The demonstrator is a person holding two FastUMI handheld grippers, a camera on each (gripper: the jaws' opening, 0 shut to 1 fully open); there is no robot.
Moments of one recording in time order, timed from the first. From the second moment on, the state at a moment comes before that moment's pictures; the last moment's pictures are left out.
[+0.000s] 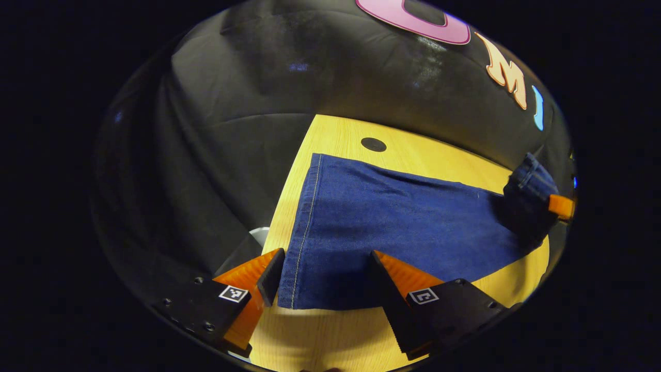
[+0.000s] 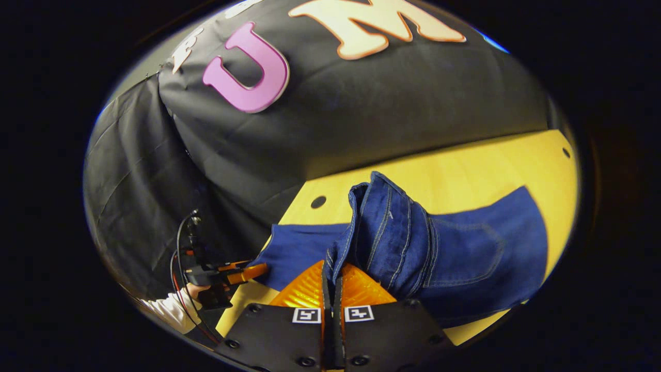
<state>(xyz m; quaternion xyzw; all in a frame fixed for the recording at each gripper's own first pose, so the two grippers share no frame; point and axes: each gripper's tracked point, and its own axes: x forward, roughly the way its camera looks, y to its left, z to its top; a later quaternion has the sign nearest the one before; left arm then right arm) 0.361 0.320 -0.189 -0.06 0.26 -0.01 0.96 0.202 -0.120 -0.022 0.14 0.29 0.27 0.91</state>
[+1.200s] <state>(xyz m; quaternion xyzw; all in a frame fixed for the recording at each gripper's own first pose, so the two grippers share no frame) 0.360 0.358 -0.176 -0.15 0.20 0.01 0.97 0.174 -0.170 0.058 0.20 0.23 0.25 0.92</state>
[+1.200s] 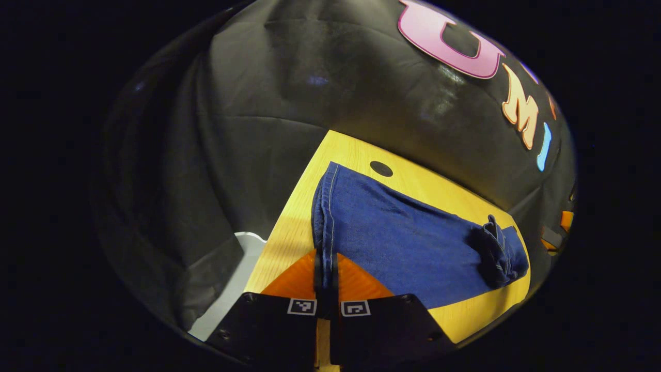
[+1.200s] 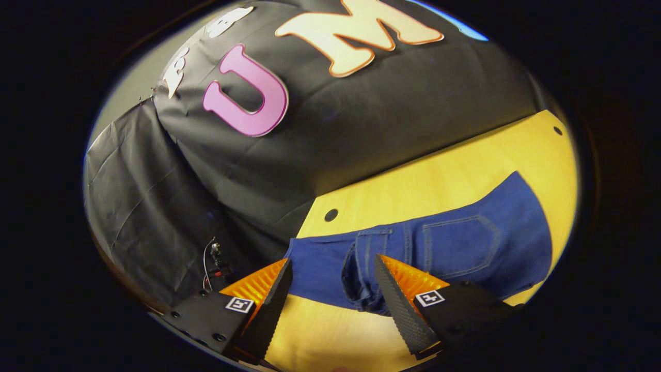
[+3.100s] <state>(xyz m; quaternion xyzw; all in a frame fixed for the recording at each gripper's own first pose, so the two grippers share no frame) 0.336 -0.157 -0.113 0.05 0.22 -0.12 0.97 0.127 -0.572 0.067 0.22 0.20 0.14 0.95</state>
